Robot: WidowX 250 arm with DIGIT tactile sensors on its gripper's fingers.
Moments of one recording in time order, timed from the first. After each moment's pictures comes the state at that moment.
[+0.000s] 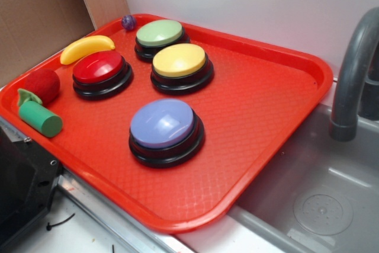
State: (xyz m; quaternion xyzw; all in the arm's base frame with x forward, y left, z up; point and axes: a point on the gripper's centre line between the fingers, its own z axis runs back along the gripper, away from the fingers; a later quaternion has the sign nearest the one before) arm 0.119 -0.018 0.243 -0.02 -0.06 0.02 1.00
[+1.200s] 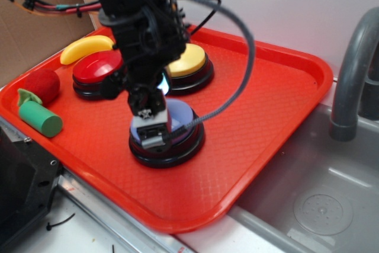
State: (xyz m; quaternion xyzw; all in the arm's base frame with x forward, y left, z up) arm 0.173 -0.122 0.076 -0.01 -0.06 -0.34 0.94
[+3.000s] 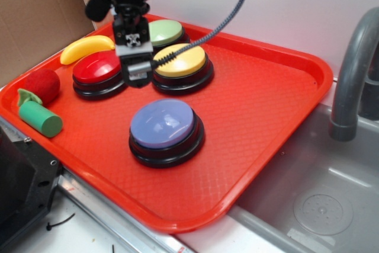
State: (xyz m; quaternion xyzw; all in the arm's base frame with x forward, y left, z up) arm 0.180 -0.101 0.138 0.02 0.03 -0.29 0.96
